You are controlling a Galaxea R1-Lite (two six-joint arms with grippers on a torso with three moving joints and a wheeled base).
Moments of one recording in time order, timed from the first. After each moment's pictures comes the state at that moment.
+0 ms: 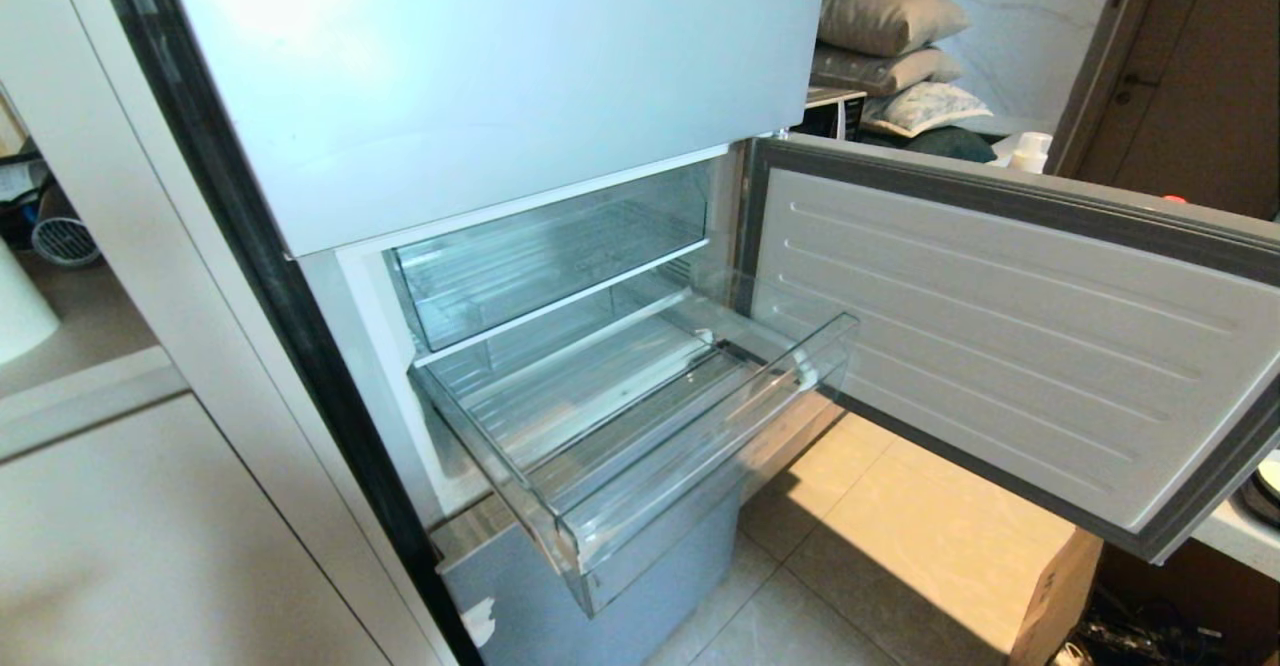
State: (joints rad) left arm -0.01 0.00 0.00 0.00 0.00 0.00; right arm 0.00 0.00 0.00 0.00 0.00 -0.03
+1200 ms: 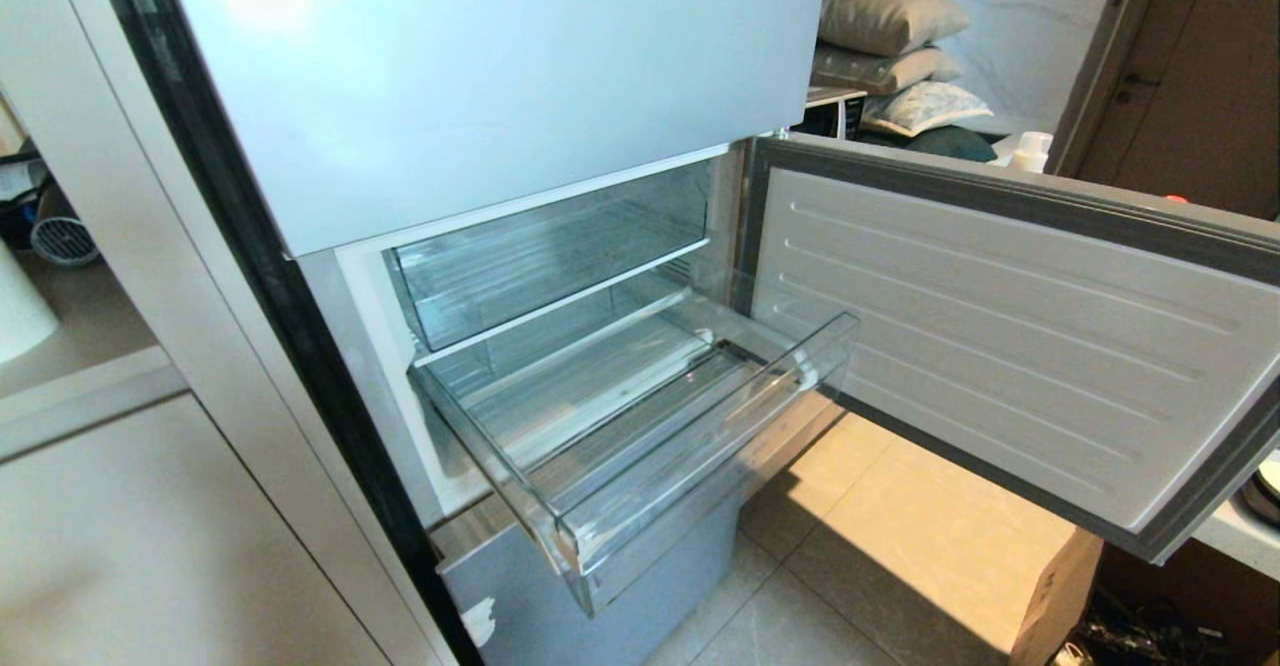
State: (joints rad) left arm -0.01 0.00 0.00 0.00 0.00 0.00; right arm -0.61 0.90 -0.31 -0.29 0.10 0.11
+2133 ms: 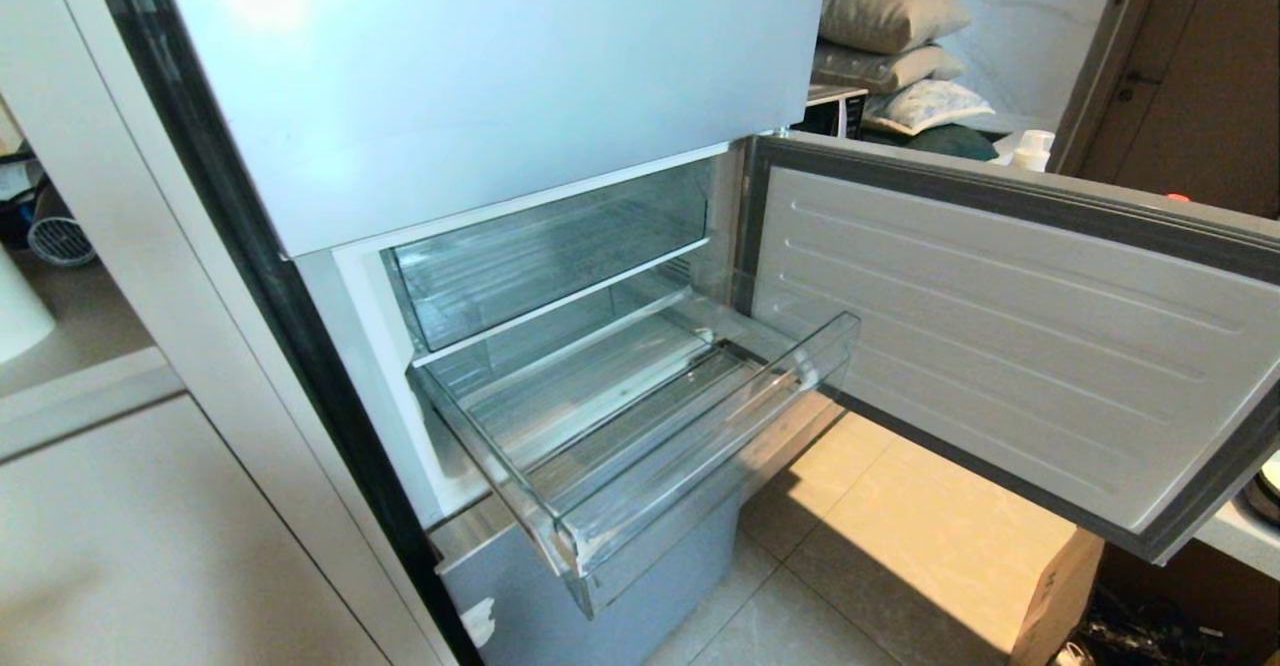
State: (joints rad) left arm -0.01 0.00 0.00 0.00 0.00 0.00; right arm -0.88 1.61 -0.58 -0.54 0.17 0.09
